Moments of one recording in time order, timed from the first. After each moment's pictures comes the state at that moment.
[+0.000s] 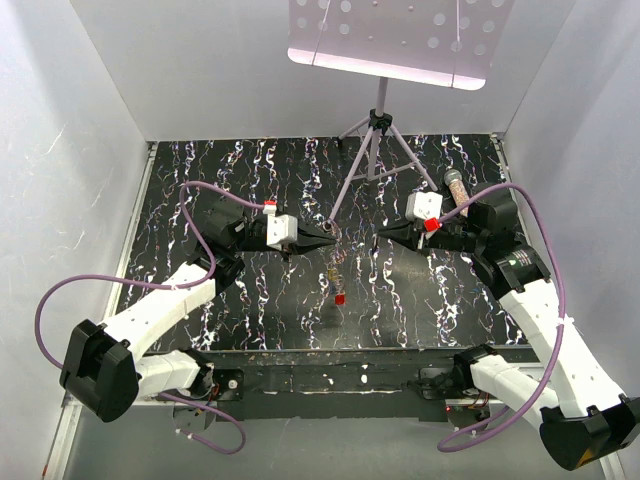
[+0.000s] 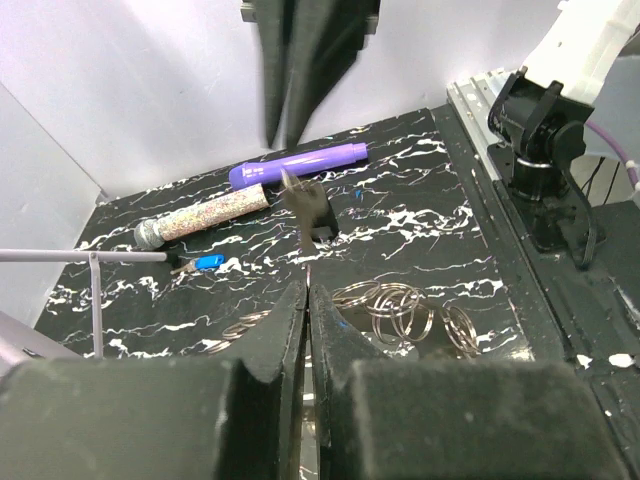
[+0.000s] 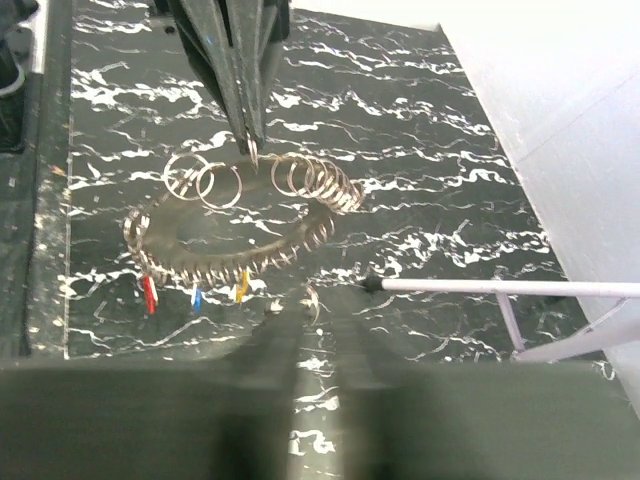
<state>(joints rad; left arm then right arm) -0.58 1.17 0.80 0.49 1.01 0.23 0.38 0.91 1.01 -0.39 -0.91 -0.54</state>
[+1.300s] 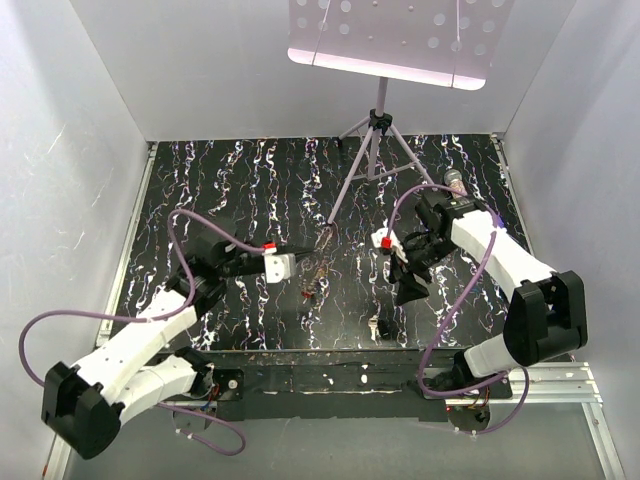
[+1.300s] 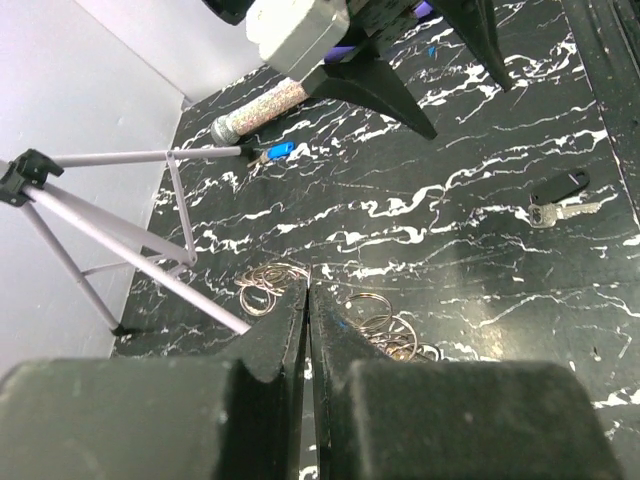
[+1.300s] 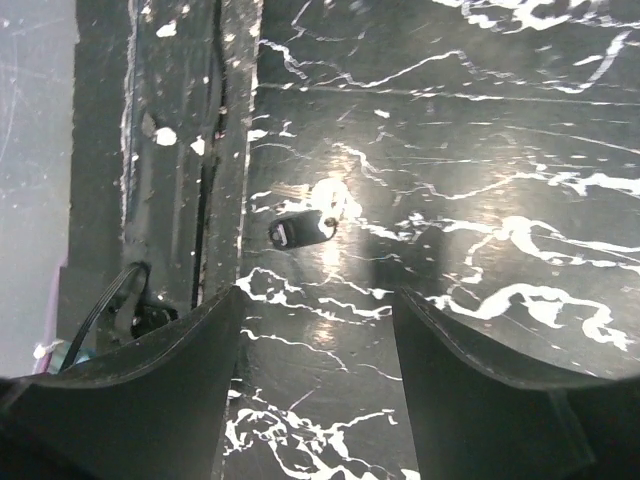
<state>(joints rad) -0.59 0.98 0.72 0.07 0.79 0.75 0.35 1.46 1.14 -1.29 -0.84 -1.28</state>
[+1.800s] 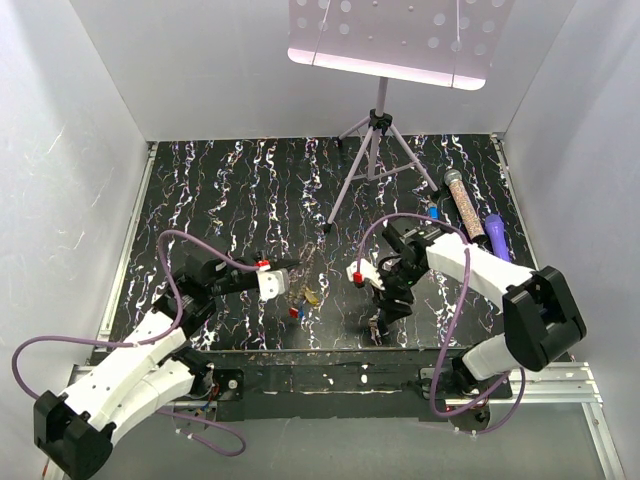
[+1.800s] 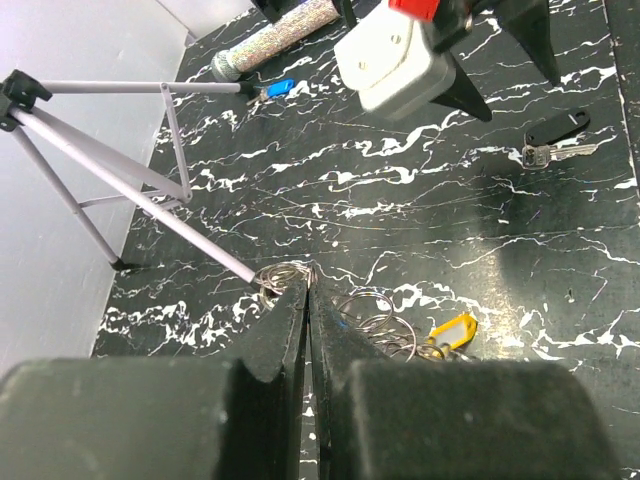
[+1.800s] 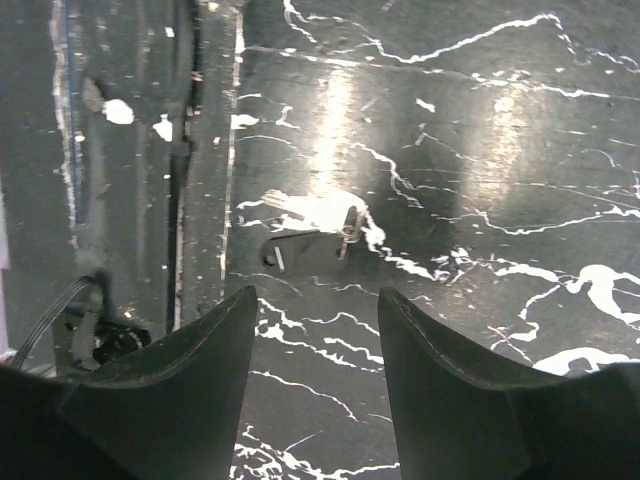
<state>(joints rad) -0.59 0.78 0.60 -0.05 0.67 0.78 0.59 1.44 0.93 -1.03 -0.66 -1.10</state>
